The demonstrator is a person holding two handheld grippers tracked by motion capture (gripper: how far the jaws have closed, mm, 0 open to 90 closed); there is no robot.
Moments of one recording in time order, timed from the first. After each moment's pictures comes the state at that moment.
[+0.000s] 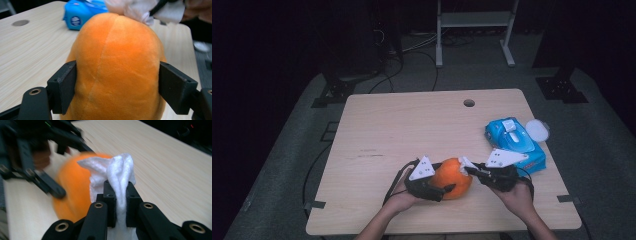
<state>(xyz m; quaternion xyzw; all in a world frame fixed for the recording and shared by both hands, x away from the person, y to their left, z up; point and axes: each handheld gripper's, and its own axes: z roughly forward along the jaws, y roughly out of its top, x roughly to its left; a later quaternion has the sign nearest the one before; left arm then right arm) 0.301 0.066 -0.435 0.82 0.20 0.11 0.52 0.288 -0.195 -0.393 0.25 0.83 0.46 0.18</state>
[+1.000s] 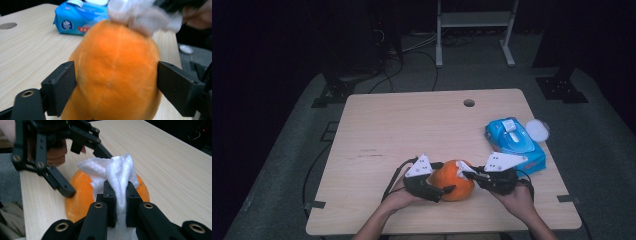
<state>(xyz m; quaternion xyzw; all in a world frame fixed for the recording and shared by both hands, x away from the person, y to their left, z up) 0.300 0.065 -0.433 0.83 0.16 0.09 0.53 0.279 -0.189 -0.388 0.22 0.84 0.47 0.16</state>
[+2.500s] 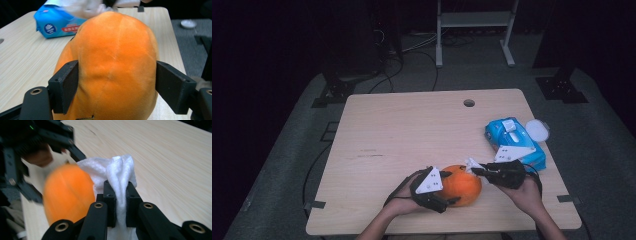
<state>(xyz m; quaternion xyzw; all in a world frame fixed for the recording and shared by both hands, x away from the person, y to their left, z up) 0.285 0.055 -0.439 0.85 0.08 0.12 0.51 0.297 -0.218 -0.394 0.26 0.84 0.46 0.12</state>
